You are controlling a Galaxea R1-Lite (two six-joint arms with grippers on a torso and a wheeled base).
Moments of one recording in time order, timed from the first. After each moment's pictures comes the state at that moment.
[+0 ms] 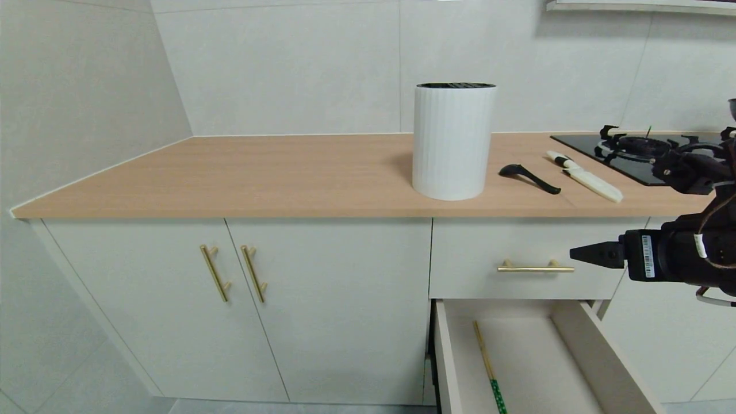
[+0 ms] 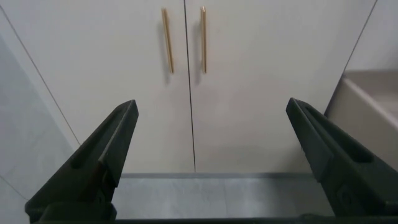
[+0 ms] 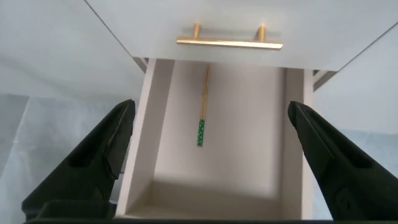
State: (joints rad) left arm 0.00 0.00 0.00 0.00 -0.02 0.01; right arm 0.34 1.38 -0.98 0.21 -0.14 0.23
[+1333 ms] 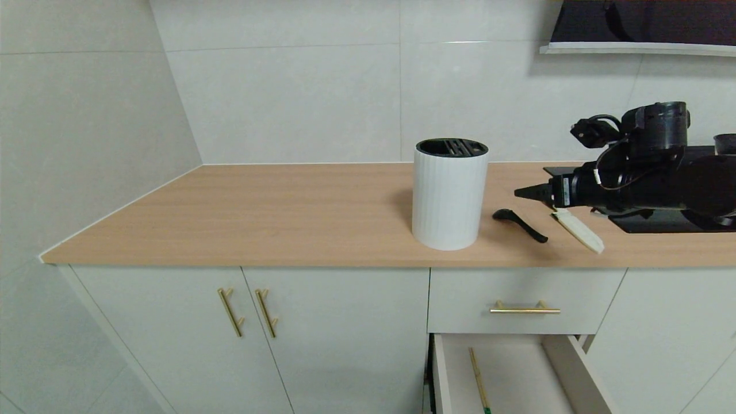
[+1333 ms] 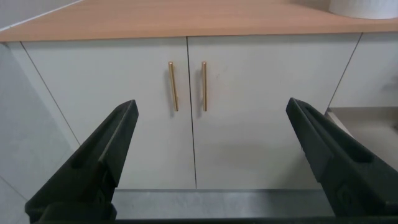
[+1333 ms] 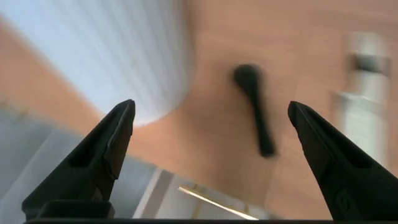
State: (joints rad) left arm 0.00 0.00 0.00 0.00 -0.02 0.01; right arm 0.10 1.90 -1.38 -0.11 0.30 -0.06
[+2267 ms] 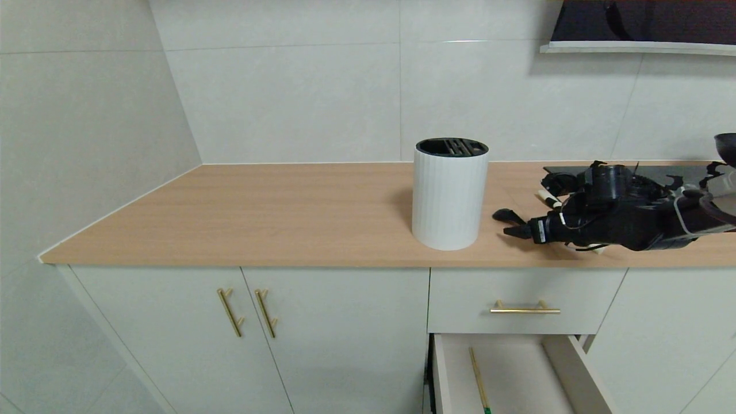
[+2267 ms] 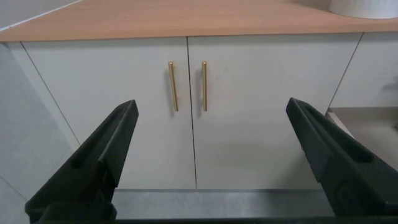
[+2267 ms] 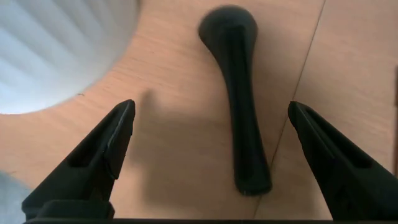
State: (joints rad) left arm 0.00 0.00 0.00 0.00 -0.02 0.01; right arm 0.05 2.20 -1.40 -0.29 0.31 -0.12
